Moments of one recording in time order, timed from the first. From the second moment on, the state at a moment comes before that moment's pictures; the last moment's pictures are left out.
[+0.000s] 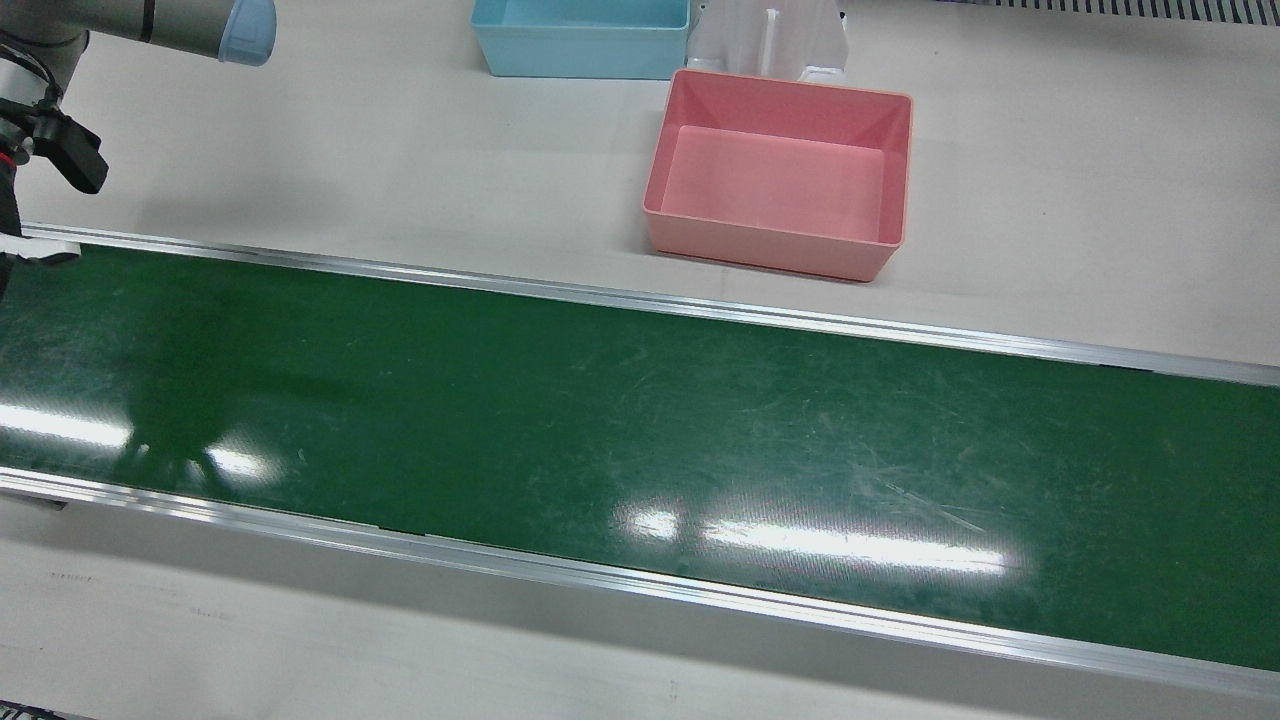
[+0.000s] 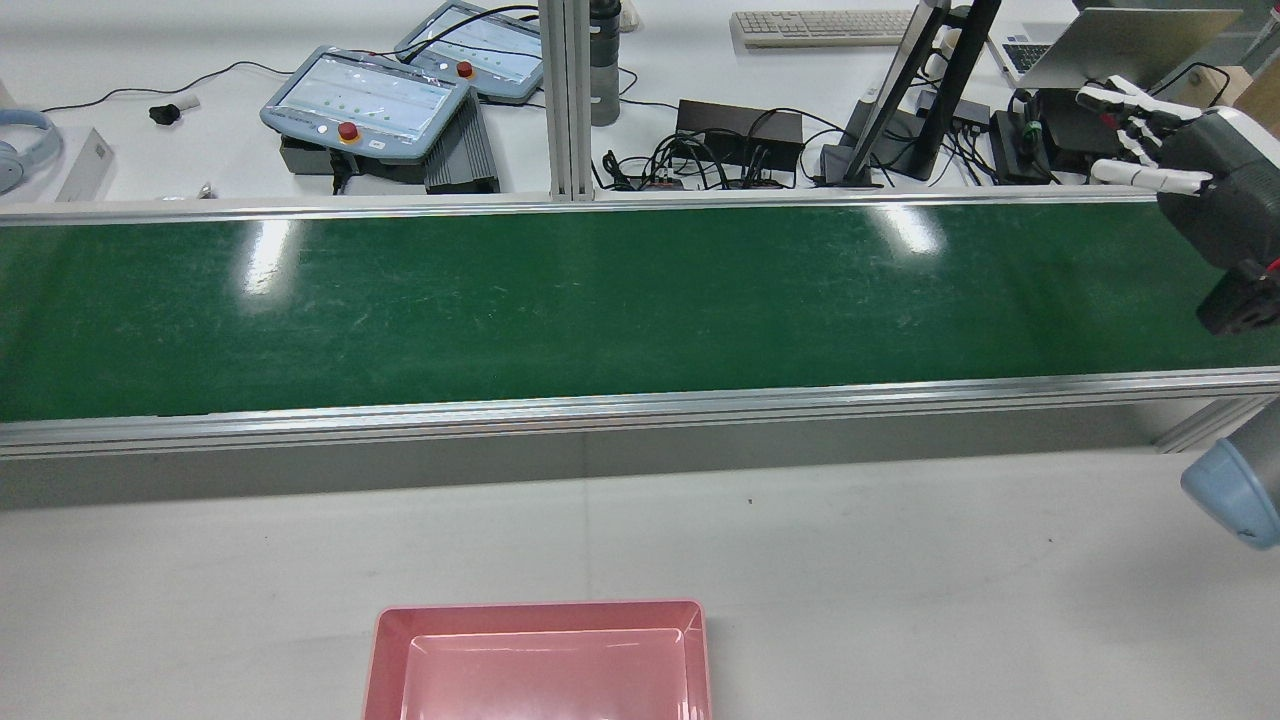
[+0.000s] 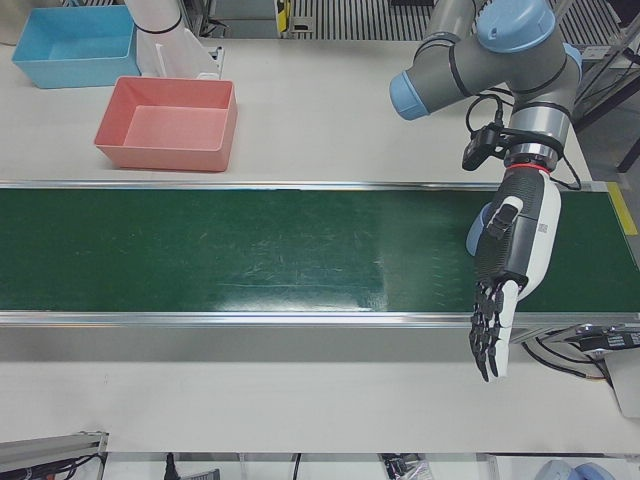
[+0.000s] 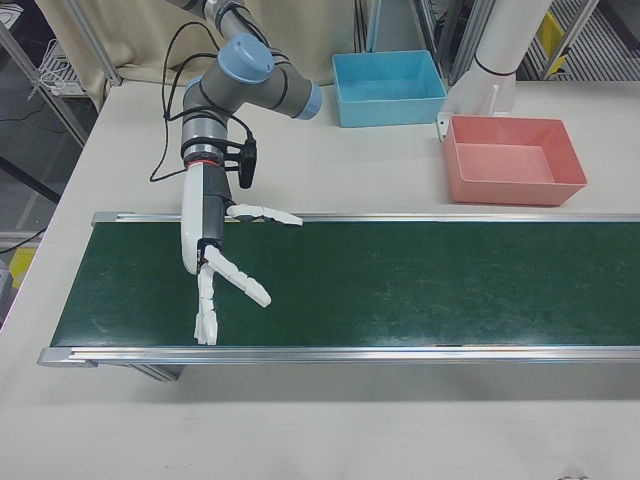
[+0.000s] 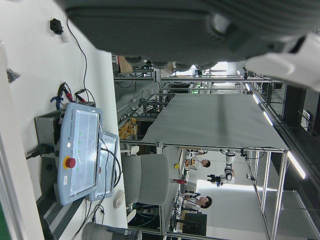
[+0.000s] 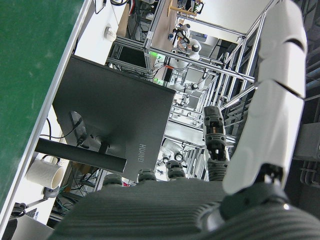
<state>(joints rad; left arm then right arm) -1.45 -1.85 -1.63 0.27 1.82 -0.01 1.17 -1.51 1.86 -3.40 -1.27 -0.30</state>
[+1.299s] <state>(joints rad) -1.45 -1.85 -1.63 0.26 1.81 -0.01 1.16 -1.51 1.86 -3.40 -1.28 -0.30</state>
